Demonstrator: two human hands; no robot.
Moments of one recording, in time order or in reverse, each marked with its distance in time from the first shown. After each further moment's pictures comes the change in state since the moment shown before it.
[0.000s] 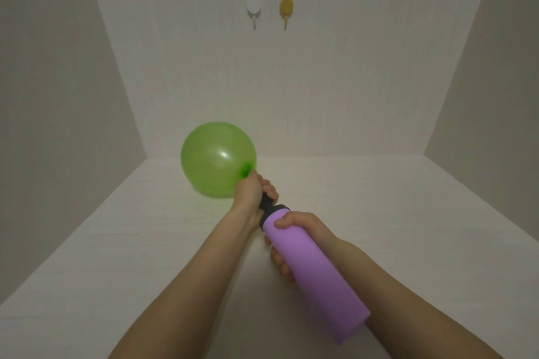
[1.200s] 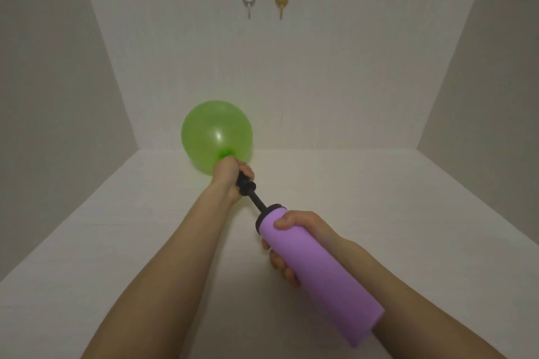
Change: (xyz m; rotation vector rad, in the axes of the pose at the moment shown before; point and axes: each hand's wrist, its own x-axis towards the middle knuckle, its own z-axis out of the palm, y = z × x) left_hand 0.018 0.028 -0.008 -0.040 0.061 -0.021; right_hand -0.016 0.009 -0.006 -0.028 -0.025 0.046
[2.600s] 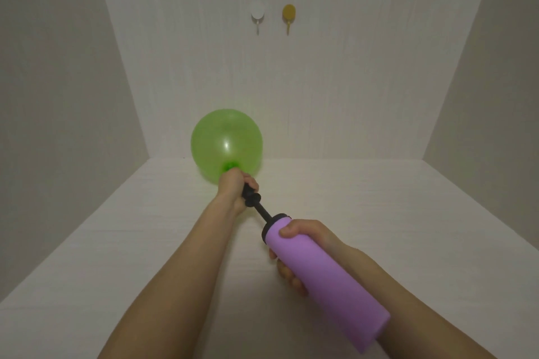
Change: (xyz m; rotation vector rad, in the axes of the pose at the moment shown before) left_hand -0.008 -0.001 -0.004 0.102 0.054 0.067; right_hand 0.001 -0.001 0.001 -0.031 0.037 0.009
